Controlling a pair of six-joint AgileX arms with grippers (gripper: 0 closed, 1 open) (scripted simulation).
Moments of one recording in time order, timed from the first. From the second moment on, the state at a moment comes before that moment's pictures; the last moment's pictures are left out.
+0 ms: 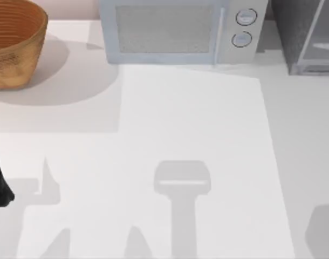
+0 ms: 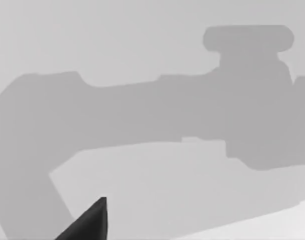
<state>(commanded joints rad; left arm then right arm) 0.00 0.00 0.00 0.00 0.00 0.00 -1.26 1.19 1.16 -1.53 -0.65 -1.42</state>
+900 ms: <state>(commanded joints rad) 0.00 0.00 0.00 0.00 0.00 0.00 -1.81 1.80 1.32 -1.45 -0.95 -2.00</state>
